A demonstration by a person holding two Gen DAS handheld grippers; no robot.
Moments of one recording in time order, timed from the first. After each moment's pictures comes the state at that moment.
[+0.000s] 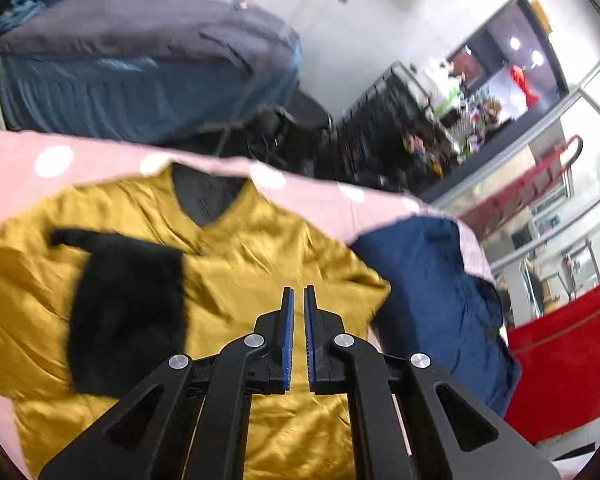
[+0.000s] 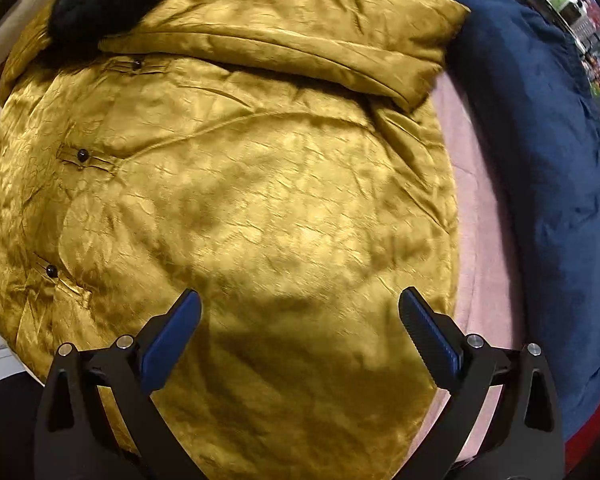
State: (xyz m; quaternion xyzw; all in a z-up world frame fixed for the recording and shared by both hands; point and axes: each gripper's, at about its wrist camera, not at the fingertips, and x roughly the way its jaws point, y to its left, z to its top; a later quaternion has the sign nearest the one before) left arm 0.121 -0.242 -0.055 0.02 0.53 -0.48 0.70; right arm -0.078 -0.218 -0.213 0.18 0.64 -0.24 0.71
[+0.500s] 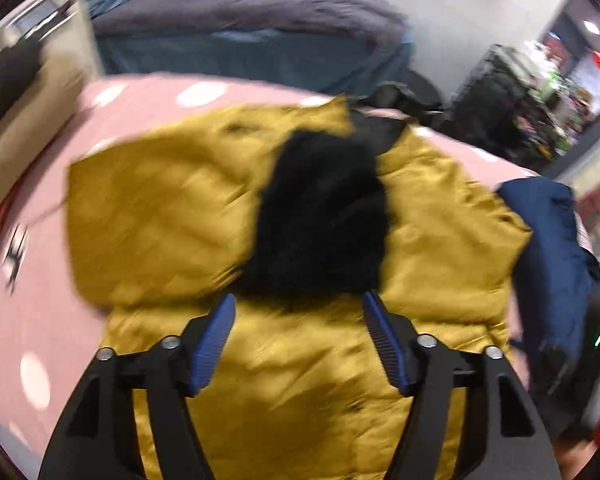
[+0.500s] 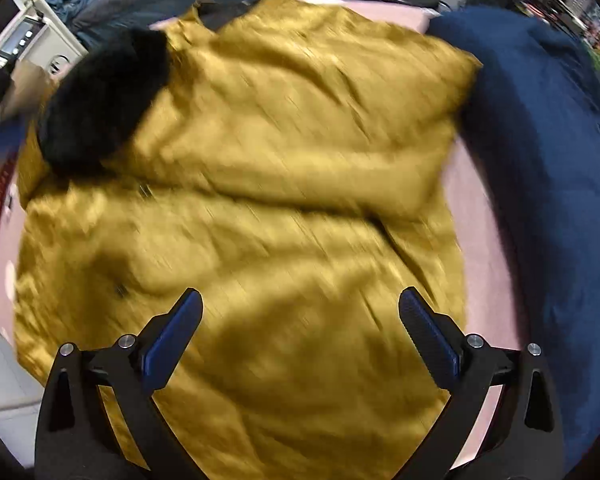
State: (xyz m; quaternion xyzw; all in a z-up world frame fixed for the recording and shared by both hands) left arm 0.124 -0.081 -0.125 0.11 0.55 -0.29 0.78; right arm -0.016 -0.298 -0.173 0.26 0.56 -0.21 0.76
